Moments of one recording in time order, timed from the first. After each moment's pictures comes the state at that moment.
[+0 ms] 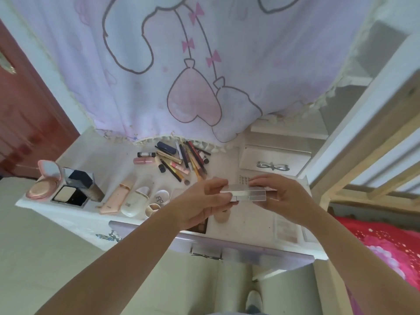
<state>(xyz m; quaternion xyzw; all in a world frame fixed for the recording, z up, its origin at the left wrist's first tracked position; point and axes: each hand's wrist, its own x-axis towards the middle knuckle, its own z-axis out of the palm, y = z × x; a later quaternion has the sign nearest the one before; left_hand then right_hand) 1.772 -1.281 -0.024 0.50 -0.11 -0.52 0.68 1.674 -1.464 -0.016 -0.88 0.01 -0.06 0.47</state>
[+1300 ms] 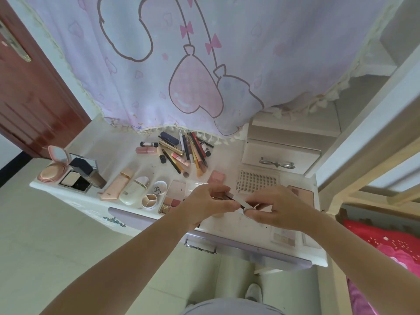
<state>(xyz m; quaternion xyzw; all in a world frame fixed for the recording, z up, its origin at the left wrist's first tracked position) 1.753 -1.324 -0.050 0.72 -0.09 -0.41 0.56 1.683 -1.503 -0.042 -0.92 -0.15 0.03 0.35</state>
